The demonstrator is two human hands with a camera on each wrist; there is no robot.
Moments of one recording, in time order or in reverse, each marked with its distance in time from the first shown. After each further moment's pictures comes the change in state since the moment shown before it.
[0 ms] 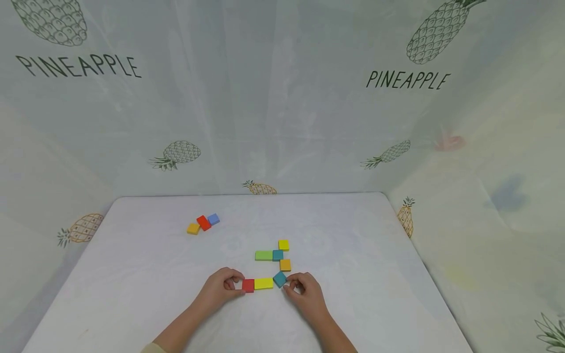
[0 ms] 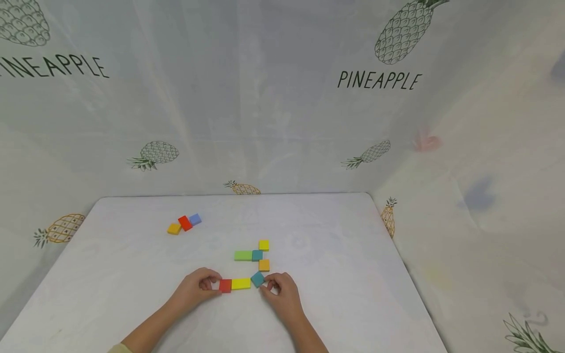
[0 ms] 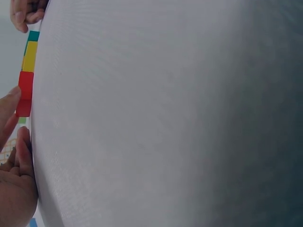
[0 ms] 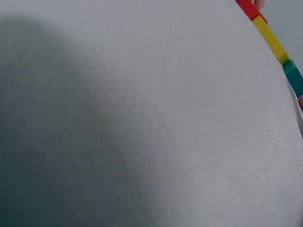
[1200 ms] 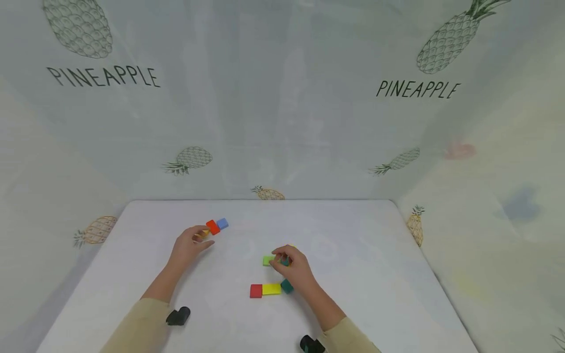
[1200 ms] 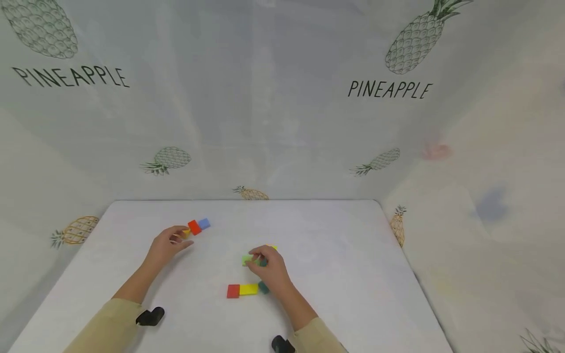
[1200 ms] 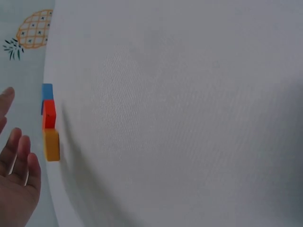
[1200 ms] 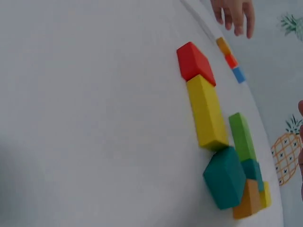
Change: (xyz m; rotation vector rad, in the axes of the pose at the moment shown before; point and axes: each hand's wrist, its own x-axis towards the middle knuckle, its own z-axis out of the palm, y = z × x) left_hand 0.054 -0.040 -0.122 0.077 0.312 -0.059; right_hand 0.062 -0.066 0.006 0.157 -0.100 -0.192
